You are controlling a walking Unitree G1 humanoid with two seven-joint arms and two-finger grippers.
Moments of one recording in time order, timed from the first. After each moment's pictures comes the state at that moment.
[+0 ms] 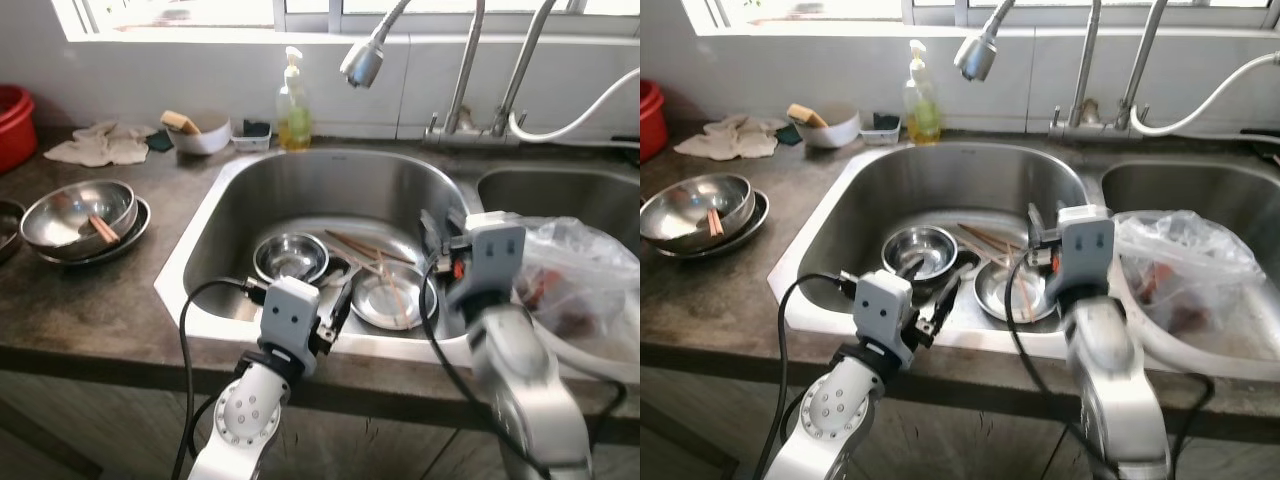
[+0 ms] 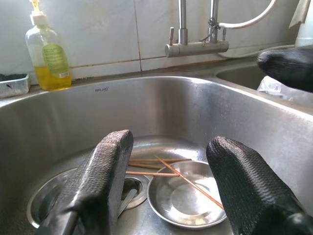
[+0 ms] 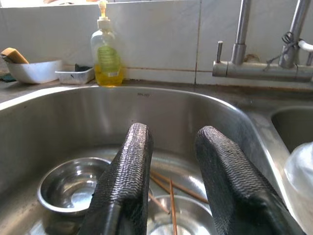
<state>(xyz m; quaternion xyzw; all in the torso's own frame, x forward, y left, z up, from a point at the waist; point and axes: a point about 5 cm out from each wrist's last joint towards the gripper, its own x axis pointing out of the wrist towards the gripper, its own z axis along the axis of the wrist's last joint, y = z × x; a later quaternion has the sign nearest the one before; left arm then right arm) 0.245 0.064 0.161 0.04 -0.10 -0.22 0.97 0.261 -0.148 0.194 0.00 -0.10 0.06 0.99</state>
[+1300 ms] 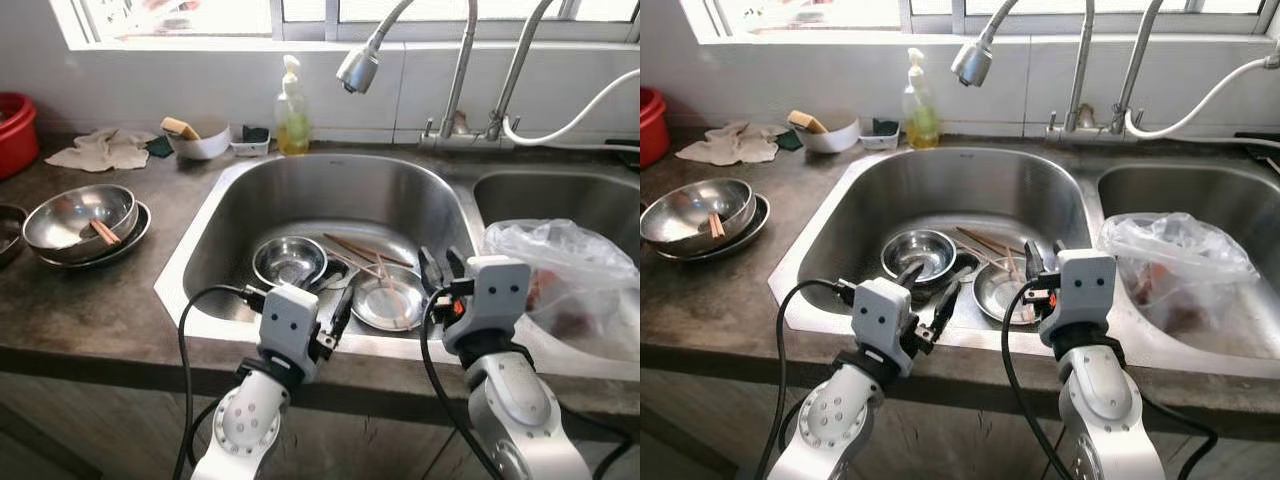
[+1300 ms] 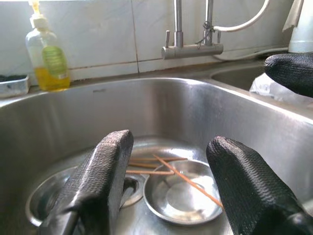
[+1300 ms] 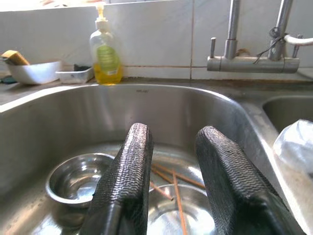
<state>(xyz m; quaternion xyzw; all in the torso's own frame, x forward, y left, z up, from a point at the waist) 0.240 0.062 0.159 0.04 -0.10 -0.23 0.97 0.244 -0.140 0.191 0.01 -0.09 0.04 1.00</state>
